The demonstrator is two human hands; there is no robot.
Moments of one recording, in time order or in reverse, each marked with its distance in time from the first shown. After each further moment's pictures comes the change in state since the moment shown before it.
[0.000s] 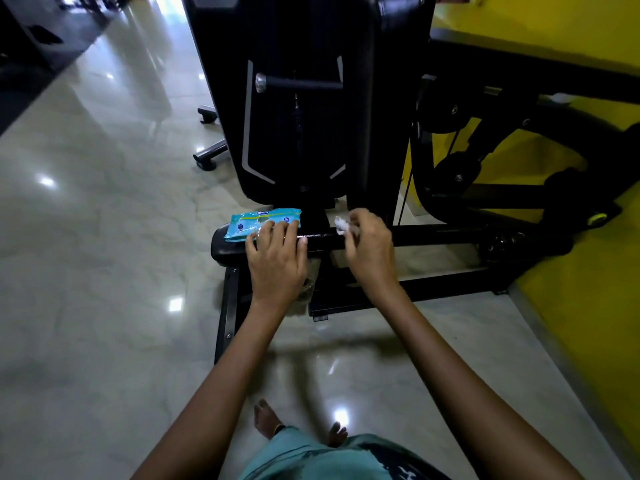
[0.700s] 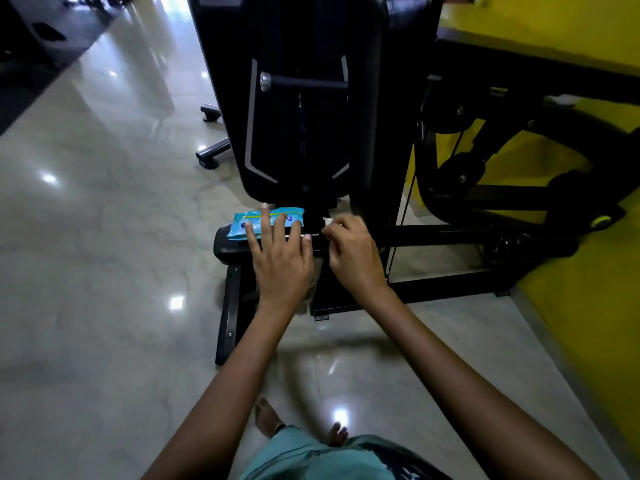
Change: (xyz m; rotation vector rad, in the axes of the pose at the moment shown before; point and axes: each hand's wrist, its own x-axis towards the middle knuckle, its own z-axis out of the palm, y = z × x) left_hand 0.001 0.007 -0.004 0.040 0.016 -0.058; right_hand -0.005 -0.020 0.007 -0.024 -0.118 -0.205
